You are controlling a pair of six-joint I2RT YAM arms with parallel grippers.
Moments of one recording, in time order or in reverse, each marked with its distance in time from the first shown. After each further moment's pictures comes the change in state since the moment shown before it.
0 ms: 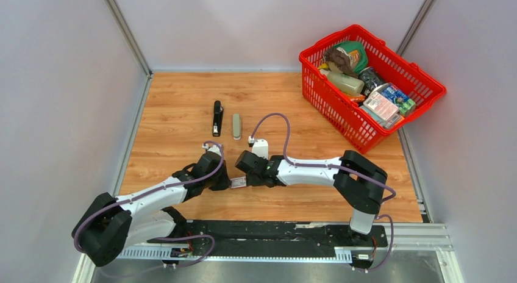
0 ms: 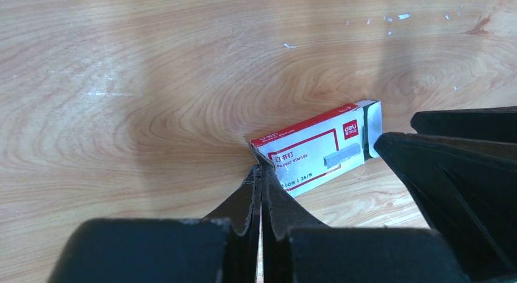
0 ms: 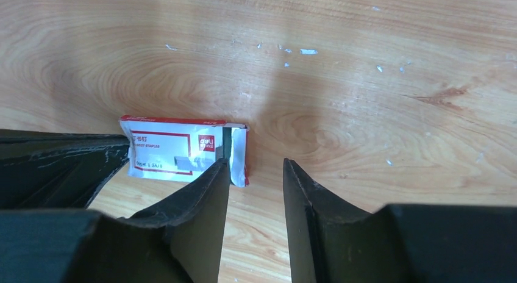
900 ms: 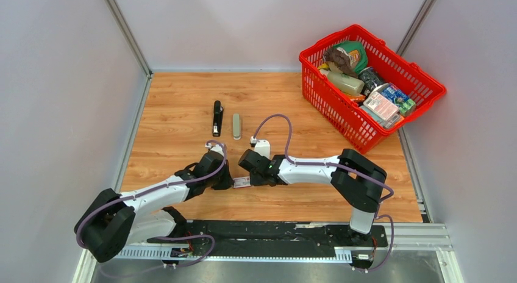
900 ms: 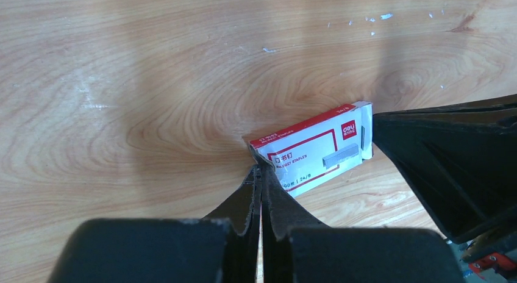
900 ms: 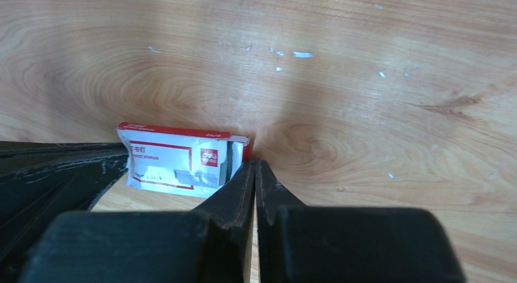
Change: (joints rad) left arm -0.013 0.037 0.006 0.044 0.019 0.000; right arm -0.032 -0.005 -0.042 0.047 -0.052 -0.010
